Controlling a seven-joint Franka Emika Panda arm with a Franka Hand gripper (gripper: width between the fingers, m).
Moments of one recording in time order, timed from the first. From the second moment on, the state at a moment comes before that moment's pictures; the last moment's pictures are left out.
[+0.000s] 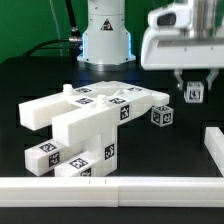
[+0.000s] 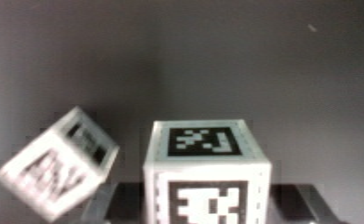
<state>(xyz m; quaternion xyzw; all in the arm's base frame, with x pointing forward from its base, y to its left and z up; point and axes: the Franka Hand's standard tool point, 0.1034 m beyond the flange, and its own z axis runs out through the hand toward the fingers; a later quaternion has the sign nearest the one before) 0.464 0.142 0.066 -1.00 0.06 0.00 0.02</state>
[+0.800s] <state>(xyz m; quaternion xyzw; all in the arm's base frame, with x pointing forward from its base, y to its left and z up) 0.497 0.107 0.126 -1.00 0.03 -0.02 0.04</state>
